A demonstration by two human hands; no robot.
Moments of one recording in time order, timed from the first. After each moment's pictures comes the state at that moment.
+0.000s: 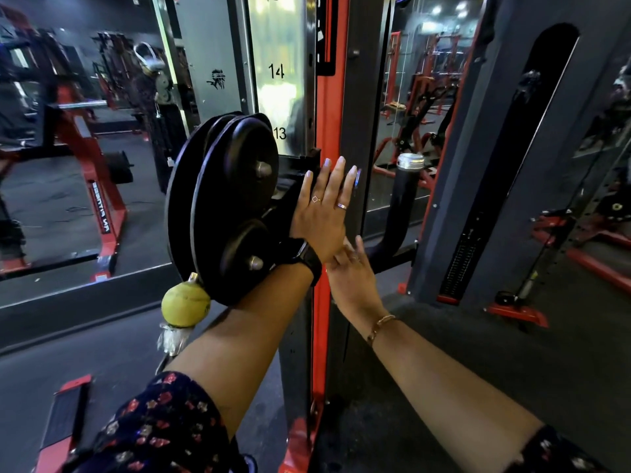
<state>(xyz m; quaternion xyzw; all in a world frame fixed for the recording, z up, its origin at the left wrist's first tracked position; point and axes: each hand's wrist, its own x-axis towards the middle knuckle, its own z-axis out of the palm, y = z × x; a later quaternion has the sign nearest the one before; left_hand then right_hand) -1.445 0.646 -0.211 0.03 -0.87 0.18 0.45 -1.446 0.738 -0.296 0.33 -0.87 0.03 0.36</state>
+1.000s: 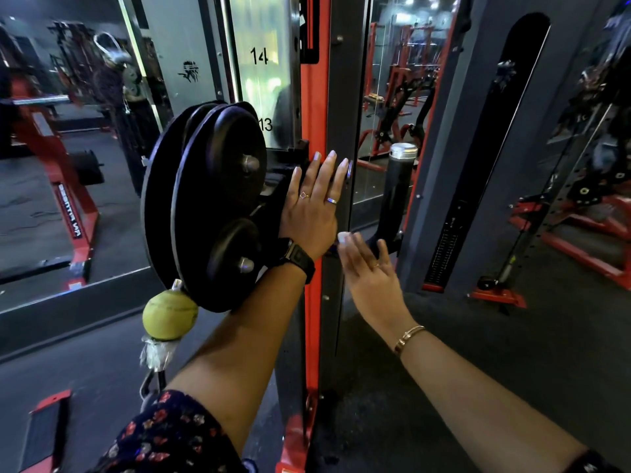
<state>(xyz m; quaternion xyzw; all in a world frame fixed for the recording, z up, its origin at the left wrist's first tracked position) -1.452 0.642 -0.215 0.00 -0.86 0.10 0.50 -1.445 0.788 -0.311 0.30 -0.86 -0.08 0.40</state>
